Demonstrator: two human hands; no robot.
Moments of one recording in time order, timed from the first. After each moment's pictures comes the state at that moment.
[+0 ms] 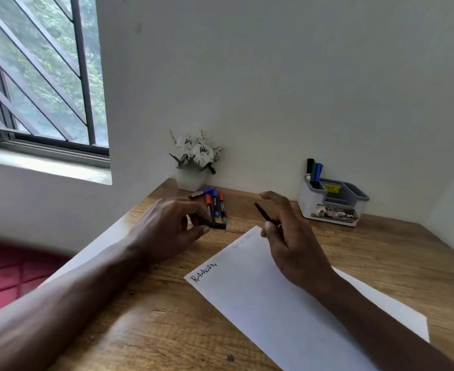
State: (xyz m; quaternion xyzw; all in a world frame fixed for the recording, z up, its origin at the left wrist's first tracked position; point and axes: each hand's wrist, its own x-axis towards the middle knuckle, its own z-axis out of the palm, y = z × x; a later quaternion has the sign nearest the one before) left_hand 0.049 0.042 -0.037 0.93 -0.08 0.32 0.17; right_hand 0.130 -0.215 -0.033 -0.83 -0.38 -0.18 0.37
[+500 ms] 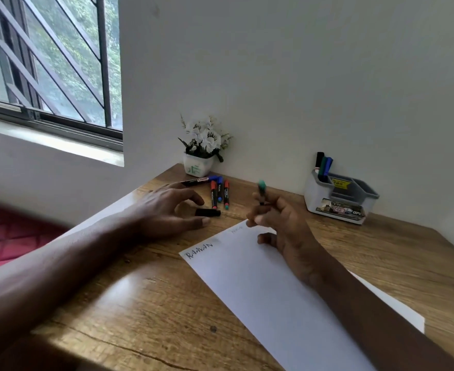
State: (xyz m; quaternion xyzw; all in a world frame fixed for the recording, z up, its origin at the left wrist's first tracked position) left_hand 0.040 0.045 -0.036 0.97 0.06 0.11 0.19; right_hand 0.138 -0.215 -0.034 -0.65 -0.32 0.18 0.67
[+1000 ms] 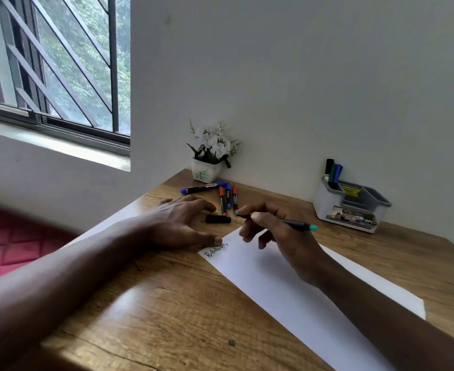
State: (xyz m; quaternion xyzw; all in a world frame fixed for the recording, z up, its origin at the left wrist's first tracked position) left_hand 0.043 0.041 -0.033 0.98 0.07 0.00 0.19; right_hand 0.125 -0.194 -0.023 -0.71 -0.42 0.11 0.55
